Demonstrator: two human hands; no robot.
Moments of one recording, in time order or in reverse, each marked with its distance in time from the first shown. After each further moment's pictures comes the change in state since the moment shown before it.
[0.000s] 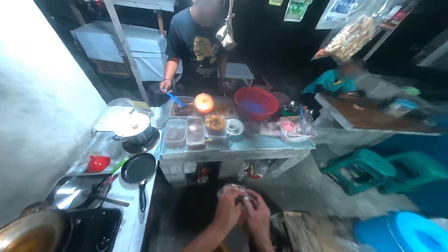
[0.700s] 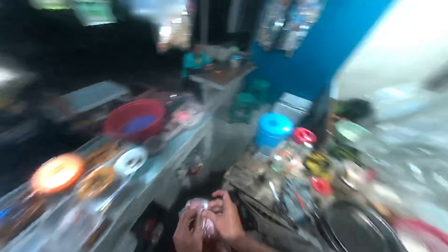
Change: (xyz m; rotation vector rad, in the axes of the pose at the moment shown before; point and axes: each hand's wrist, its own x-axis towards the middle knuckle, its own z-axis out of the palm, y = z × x) left_hand -0.012 0.007 0.041 -0.211 -0.105 0.464; right_hand -0.055 -0.021 -0.059 0.110 0.392 0.146
